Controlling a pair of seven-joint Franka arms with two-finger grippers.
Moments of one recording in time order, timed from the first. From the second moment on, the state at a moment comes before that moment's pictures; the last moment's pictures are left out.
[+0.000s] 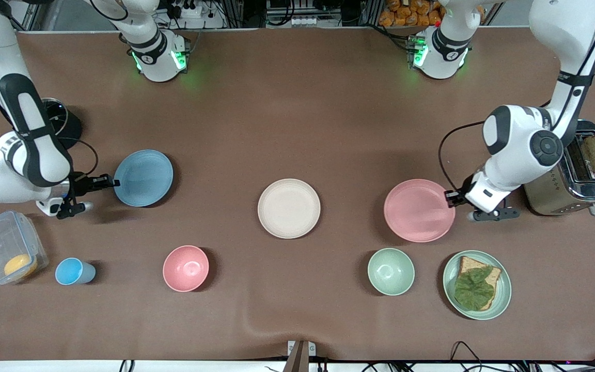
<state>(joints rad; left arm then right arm) 0.12 0.32 -0.28 -2.08 -0.08 2.45 -0.18 -0.28 0.53 -0.01 -1.94 0.28 2.00 -0.68</state>
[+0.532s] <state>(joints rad) -0.12 0.39 -0.36 -1.91 -0.09 2.45 -0.66 -0.28 0.53 -0.01 -1.82 0.28 1.87 -0.68</state>
